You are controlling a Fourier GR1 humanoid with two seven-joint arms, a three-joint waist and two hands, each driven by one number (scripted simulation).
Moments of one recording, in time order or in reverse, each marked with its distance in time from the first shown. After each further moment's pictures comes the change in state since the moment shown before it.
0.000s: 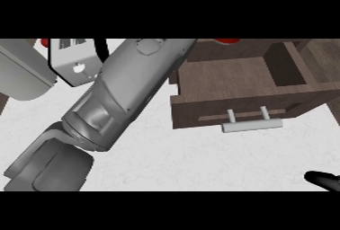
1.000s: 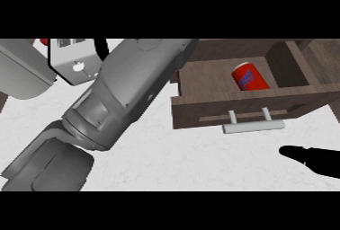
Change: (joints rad) left arm -0.023 0.000 -0.028 0.036 0.158 0.104 -0.090; right arm -0.137 -0.151 0.128 0.107 0.306 0.057 -0.139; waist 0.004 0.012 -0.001
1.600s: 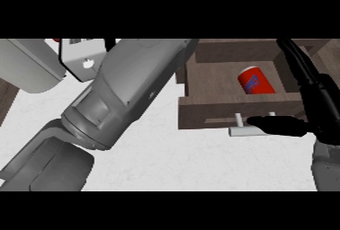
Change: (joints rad) left arm -0.029 0.000 -0.006 0.033 0.024 0.012 -0.035; right arm -0.158 -0.033 0.208 0.296 0.395 -0.082 -0.101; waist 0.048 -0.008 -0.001
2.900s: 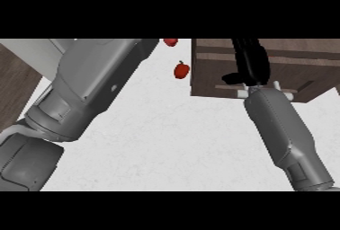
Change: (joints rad) left arm 0.136 0.133 0.004 -0.165 -0.060 -0.088 0.099; right arm -0.502 0.134 -0.022 1.102 0.430 -0.588 -0.182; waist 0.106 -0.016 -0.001
